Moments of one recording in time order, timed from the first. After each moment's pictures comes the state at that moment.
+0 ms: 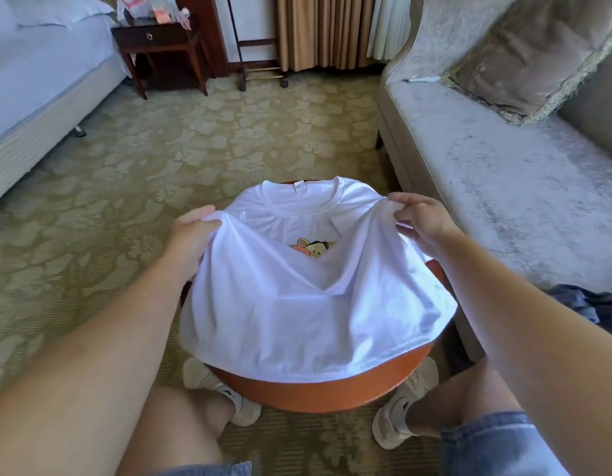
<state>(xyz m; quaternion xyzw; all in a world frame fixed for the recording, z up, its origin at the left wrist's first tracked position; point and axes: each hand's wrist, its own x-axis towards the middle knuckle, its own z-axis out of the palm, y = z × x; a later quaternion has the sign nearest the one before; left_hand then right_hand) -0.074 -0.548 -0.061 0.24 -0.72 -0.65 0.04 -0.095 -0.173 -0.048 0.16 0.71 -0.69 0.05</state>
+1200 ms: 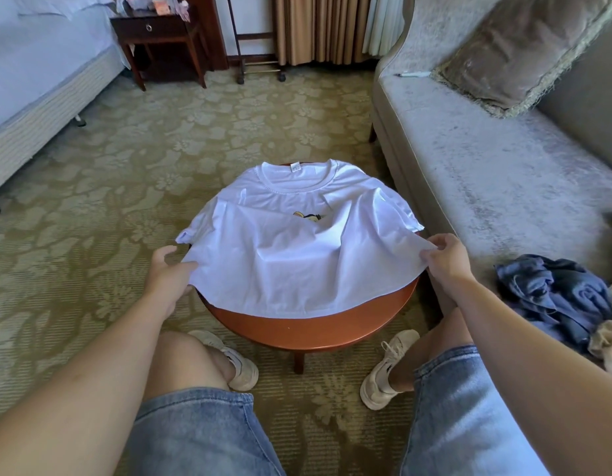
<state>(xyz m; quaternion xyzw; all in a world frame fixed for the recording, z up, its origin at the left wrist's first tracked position) 0.056 -0.568 -0.086 0.35 -0.74 -0.57 0.02 0.022 -0.118 -0.101 0.24 0.84 -0.48 -0.03</state>
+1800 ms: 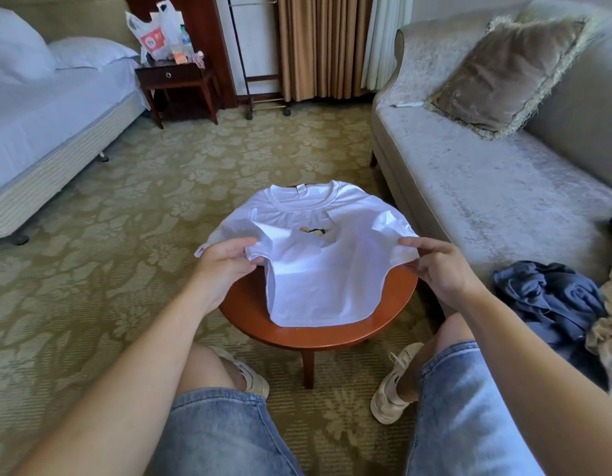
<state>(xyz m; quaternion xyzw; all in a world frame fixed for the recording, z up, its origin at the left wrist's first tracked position) 0.095 -0.500 -0.011 0.11 -0.73 -0.67 -0.04 0.081 -0.149 -0.036 0.09 0.66 -0.74 0.03</state>
